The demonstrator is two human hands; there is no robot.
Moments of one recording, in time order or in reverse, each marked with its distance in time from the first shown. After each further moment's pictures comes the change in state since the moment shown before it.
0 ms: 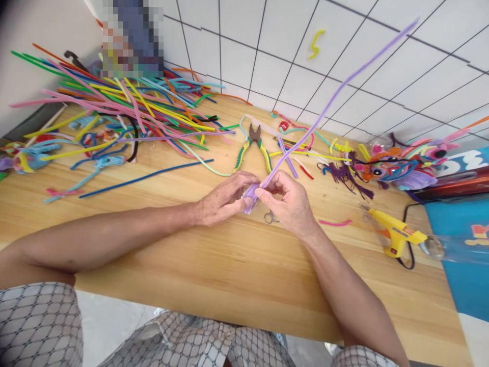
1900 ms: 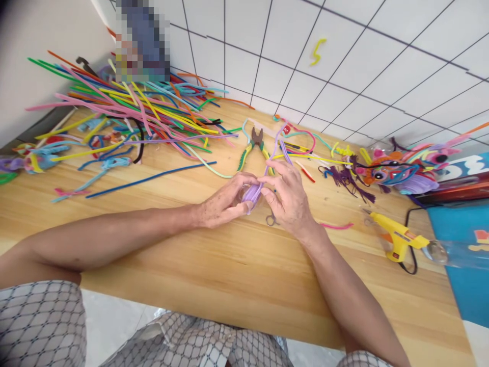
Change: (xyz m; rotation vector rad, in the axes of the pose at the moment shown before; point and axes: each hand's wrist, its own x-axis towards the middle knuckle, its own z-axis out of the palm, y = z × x) left_hand 0.000 0.000 0.001 0.005 0.014 0.017; right_hand 0.006 0.017 -0.008 -0.603 0.087 -0.527
